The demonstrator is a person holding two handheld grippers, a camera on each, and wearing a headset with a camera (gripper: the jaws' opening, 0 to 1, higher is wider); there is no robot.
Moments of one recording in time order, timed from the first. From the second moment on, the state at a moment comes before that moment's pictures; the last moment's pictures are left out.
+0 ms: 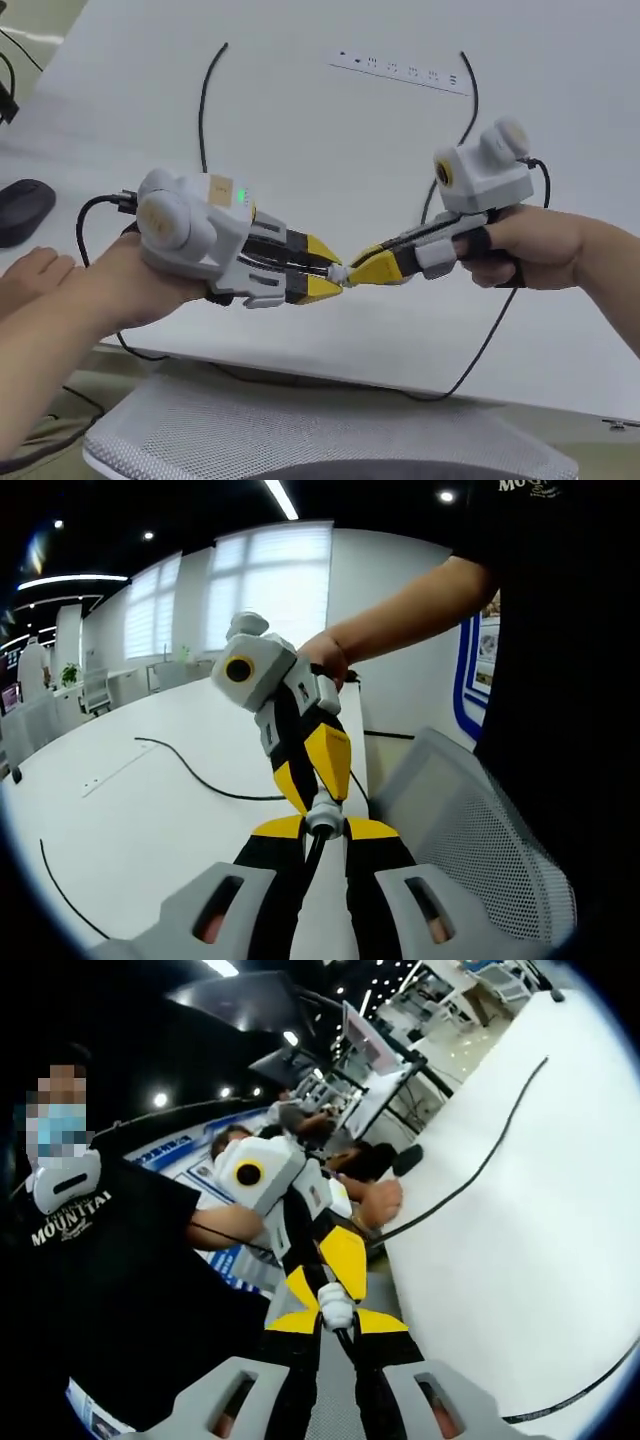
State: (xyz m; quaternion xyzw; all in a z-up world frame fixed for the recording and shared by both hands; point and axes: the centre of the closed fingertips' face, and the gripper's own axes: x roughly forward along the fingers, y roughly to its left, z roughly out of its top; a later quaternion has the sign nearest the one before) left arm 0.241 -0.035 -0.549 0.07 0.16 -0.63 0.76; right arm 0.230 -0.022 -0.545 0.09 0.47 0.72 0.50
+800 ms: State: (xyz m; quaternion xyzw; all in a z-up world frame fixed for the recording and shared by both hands) left arm 0.248 -0.028 -0.552 -0.04 0.21 -0.60 0.77; right arm 0.239 -0.019 -0.557 -0.42 0.20 0.65 0.60
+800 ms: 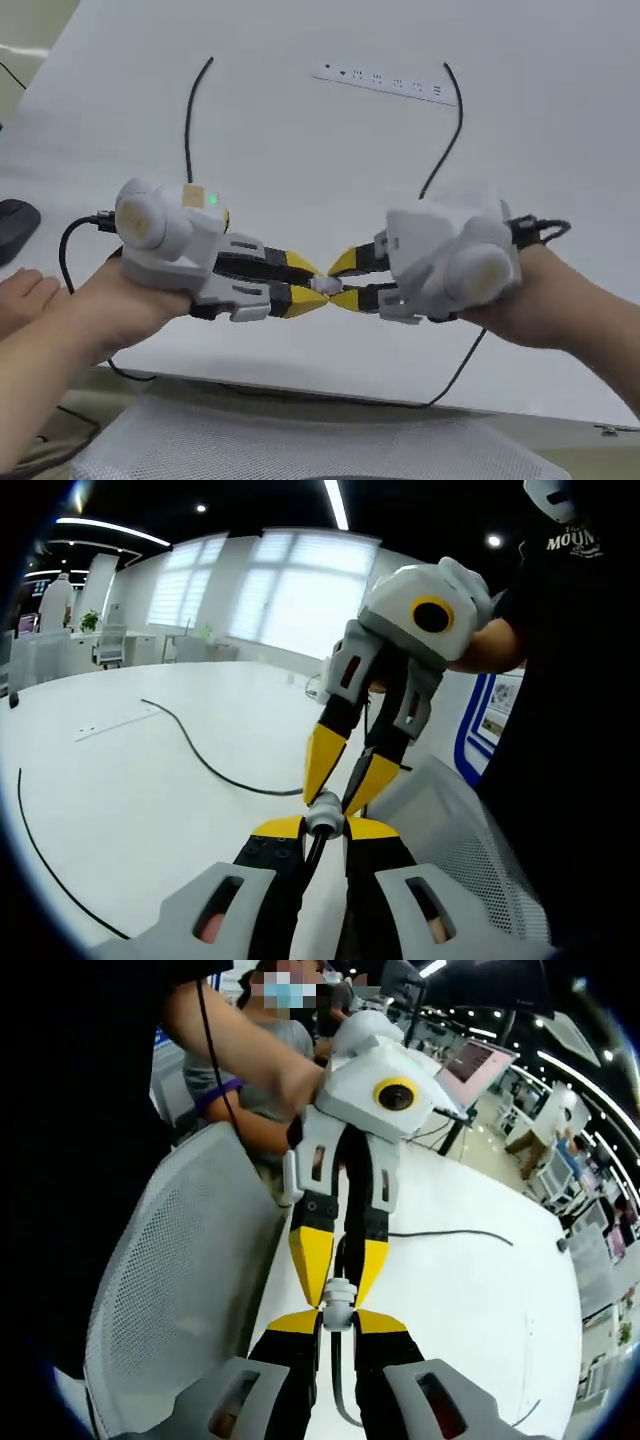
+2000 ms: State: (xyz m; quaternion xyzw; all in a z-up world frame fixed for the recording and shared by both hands) left arm 0.245 -0.034 -0.540 0.06 0.15 -0.63 0.76; right arm 0.239 -0.025 -0.535 0.19 0.49 0.70 0.49
